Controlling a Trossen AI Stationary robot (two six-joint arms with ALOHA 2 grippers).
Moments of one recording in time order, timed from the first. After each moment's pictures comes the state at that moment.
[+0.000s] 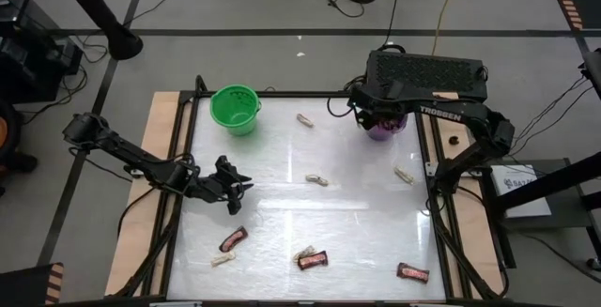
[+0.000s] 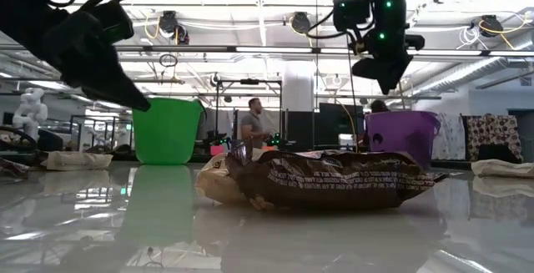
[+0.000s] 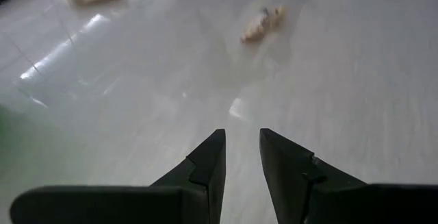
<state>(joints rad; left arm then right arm) -0.39 1.00 0.33 -0.04 -0.54 -0.54 -0.47 1.53 1.30 -1.21 0.69 0.47</state>
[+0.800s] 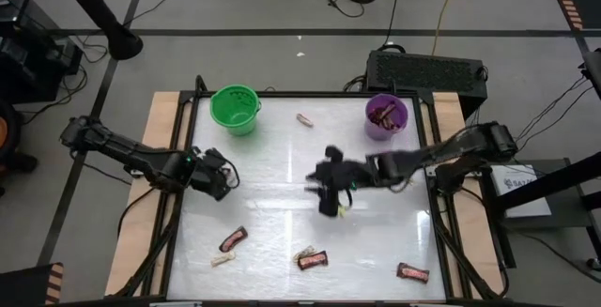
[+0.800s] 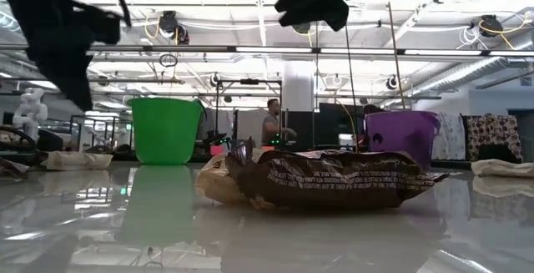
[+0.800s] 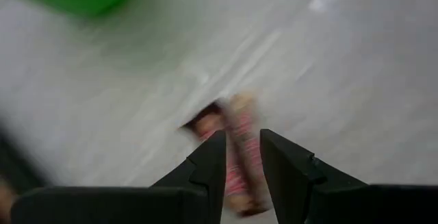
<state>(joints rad) -0.30 1.00 0.66 -1.03 -0.42 -0.96 0.19 1.53 1.16 -0.24 0.23 0.26</state>
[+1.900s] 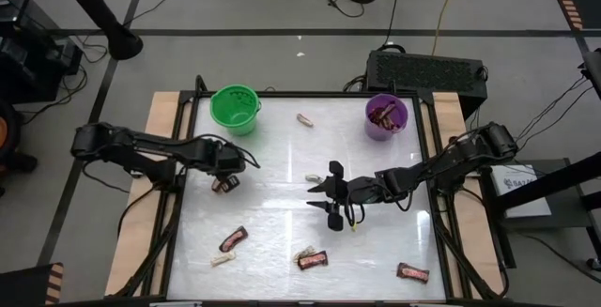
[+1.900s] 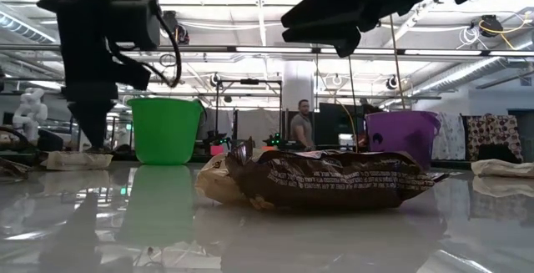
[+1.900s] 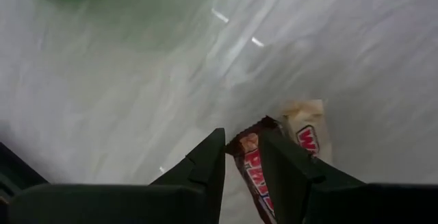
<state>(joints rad) 0.06 1.24 0.63 -0.87 -0.24 -0.54 0.29 1.53 0.82 0.33 0.29 0.20</state>
